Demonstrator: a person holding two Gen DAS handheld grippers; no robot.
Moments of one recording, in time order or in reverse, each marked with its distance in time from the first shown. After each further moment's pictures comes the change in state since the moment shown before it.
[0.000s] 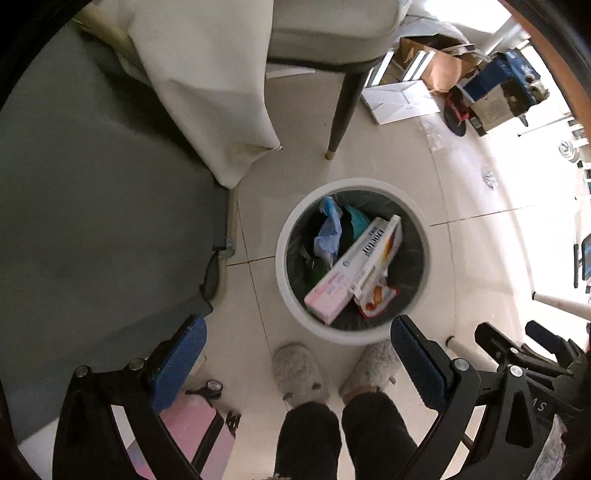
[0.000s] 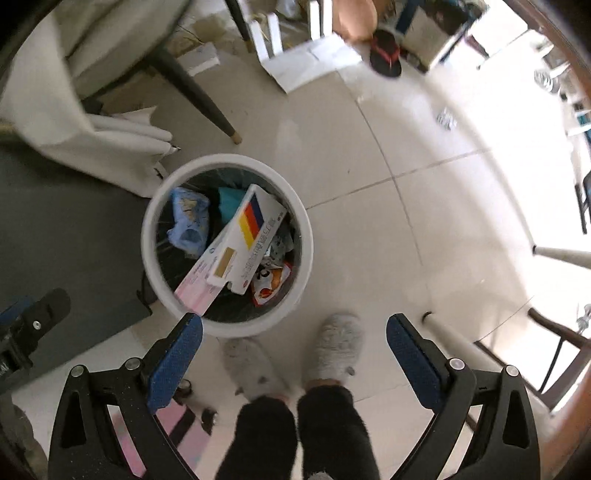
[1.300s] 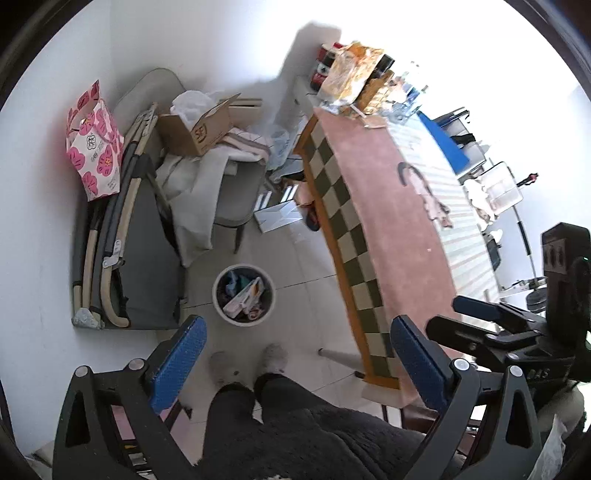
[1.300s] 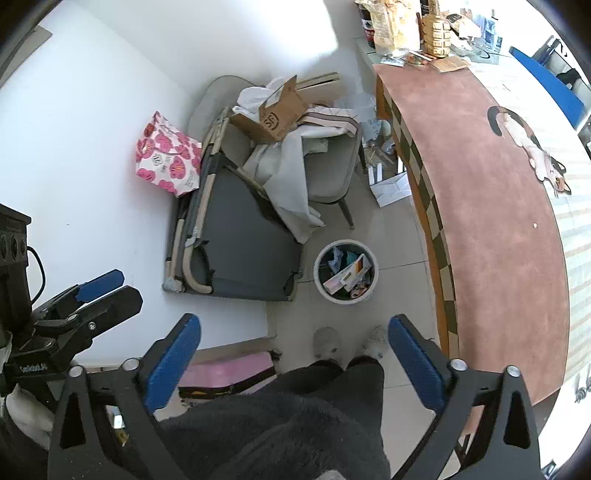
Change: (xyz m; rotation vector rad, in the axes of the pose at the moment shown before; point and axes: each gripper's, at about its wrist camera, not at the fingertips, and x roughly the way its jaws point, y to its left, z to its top) left arm -0.515 -0.004 -0.167 0.043 -0.369 -0.353; right arm -0.580 0.000 -0.180 -0.238 -0.278 0.321
